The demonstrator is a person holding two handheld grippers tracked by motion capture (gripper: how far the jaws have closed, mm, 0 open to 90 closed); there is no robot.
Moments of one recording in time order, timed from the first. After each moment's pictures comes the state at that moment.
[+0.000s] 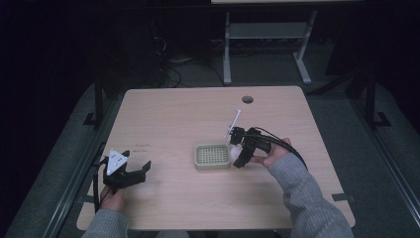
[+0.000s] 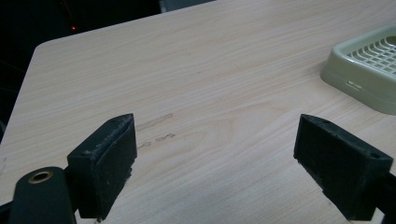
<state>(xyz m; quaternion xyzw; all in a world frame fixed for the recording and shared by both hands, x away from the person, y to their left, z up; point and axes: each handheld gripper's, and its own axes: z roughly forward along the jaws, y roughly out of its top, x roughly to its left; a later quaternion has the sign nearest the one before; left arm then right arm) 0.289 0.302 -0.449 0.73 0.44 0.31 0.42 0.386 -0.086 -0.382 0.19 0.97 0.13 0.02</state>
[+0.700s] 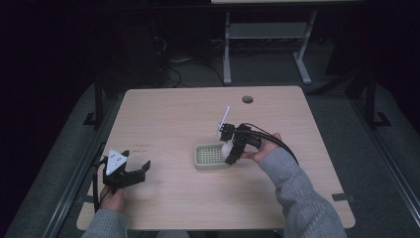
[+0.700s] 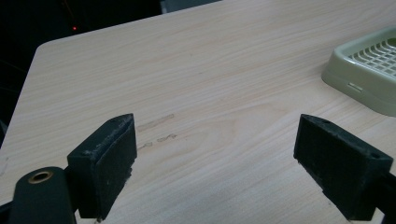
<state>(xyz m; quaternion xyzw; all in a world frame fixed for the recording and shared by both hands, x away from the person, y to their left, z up) 0.289 0.303 -0.449 0.73 0.44 0.32 0.43 0.396 -0.061 -0.375 0.17 0.98 0.13 0.02</state>
